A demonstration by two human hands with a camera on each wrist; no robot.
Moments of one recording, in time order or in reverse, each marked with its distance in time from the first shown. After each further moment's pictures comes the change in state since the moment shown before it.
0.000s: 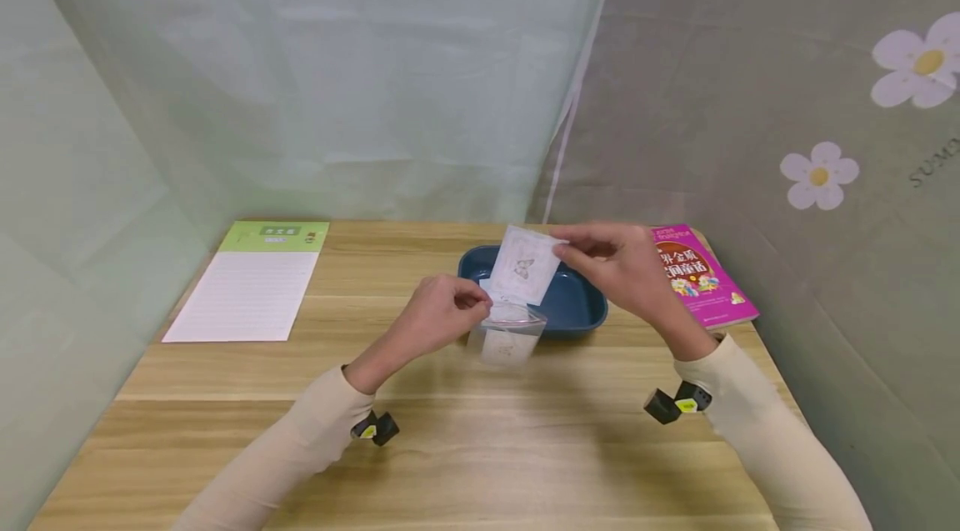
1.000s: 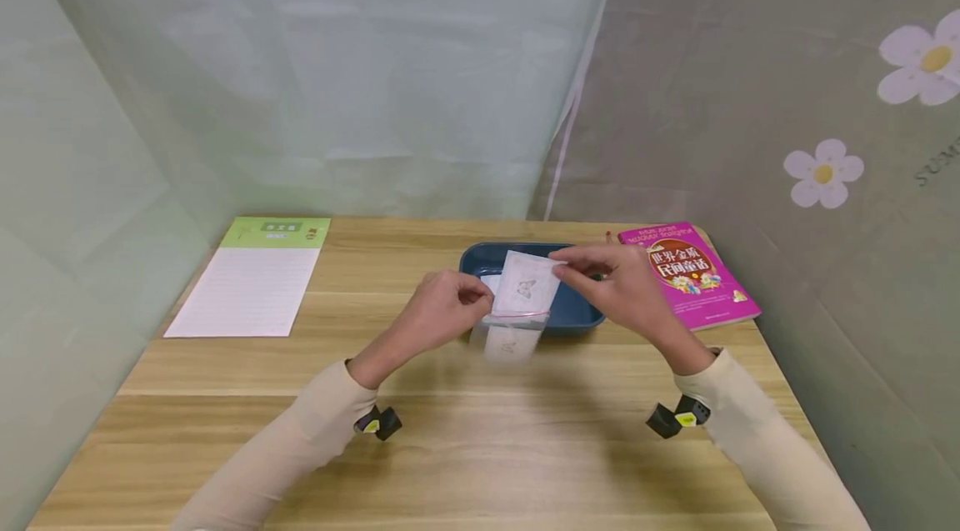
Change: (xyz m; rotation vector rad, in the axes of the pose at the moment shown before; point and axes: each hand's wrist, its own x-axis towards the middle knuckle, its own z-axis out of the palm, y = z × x) left_hand 0.003 0.006 -0.001 0.024 -0.007 -0.021; right_hand -0.018 0.015 0.012 0.010 -0.045 -0.039
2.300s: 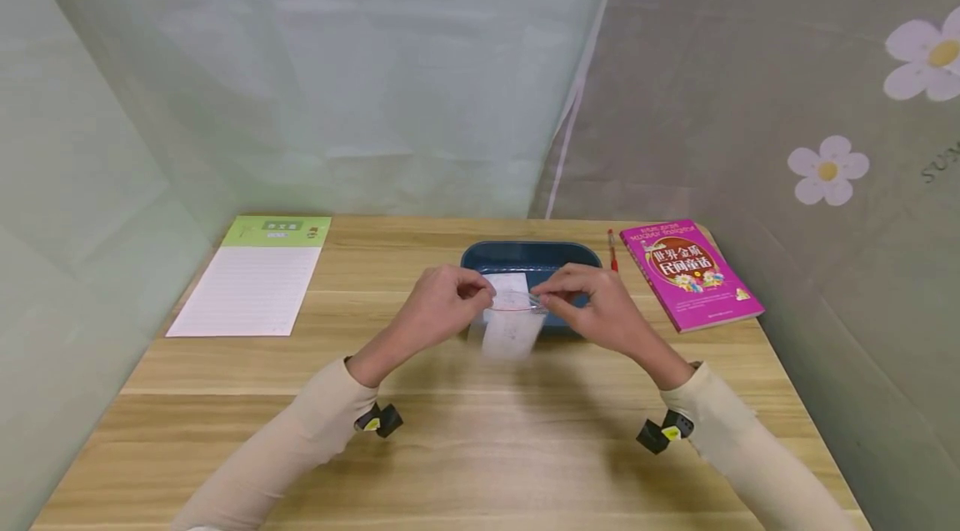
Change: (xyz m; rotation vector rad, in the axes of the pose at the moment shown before) left_hand 0.000 0.006 -0.004 0.000 0.035 -0.004; right_hand -0.016 0.018 0.029 0.042 -0.126 -0.030
